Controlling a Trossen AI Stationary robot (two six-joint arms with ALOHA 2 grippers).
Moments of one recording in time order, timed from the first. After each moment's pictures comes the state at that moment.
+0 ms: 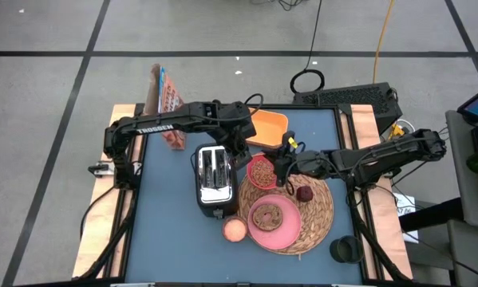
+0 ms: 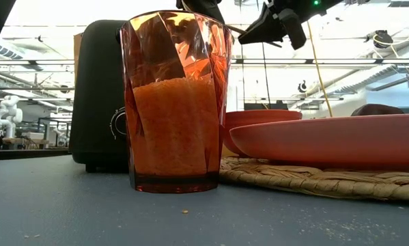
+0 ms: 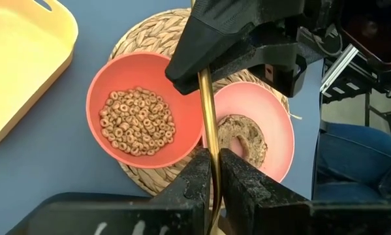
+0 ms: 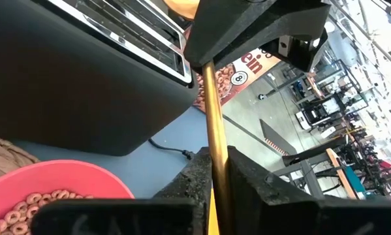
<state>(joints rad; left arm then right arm) 0.16 1.84 1.92 -0.97 0.31 -0.32 0.15 1.23 0.79 0.05 0.57 -0.62</state>
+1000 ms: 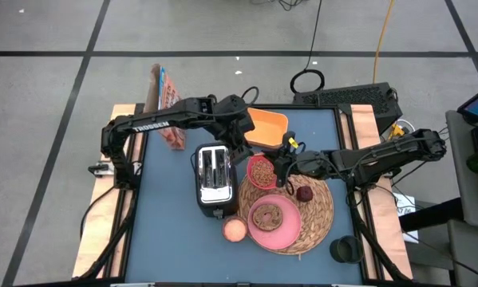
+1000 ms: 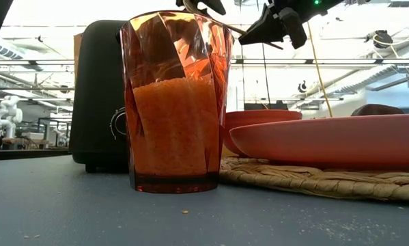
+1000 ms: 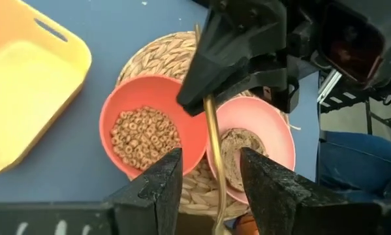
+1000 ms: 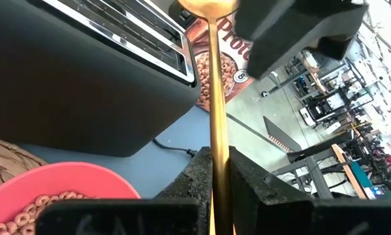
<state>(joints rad) 0.19 1.82 1.92 -0.95 0.31 -0.27 0.15 1.23 0.79 0.05 0.58 -0.59</state>
